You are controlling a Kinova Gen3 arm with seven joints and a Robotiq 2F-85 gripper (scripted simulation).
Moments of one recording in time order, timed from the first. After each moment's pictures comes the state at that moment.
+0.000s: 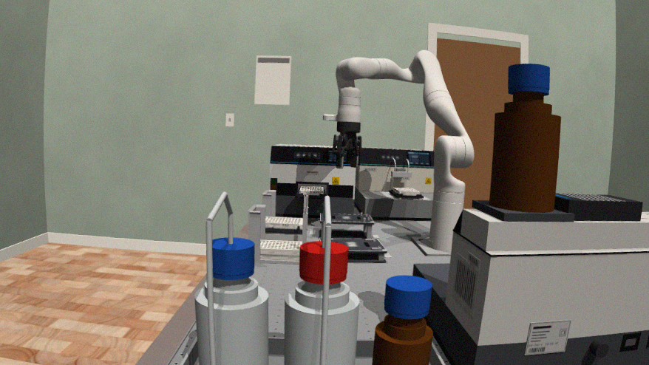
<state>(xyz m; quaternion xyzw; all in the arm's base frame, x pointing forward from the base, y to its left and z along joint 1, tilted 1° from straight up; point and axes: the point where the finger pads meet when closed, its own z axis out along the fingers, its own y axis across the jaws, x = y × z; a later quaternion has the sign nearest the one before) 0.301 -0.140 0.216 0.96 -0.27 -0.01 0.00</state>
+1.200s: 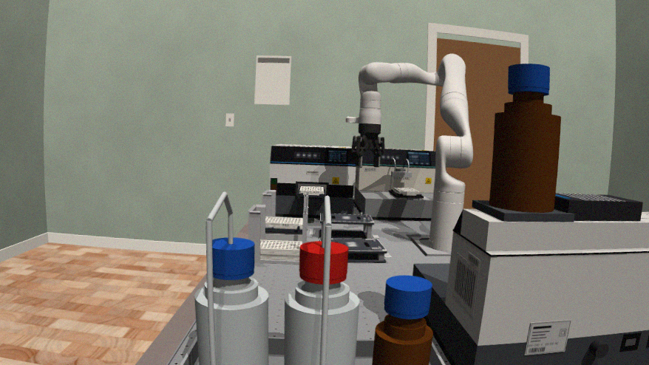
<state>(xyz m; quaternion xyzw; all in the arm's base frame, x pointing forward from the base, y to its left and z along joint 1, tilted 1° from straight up) 0.228 -0.210 0.217 0.93 -0.38 -0.01 0.00</state>
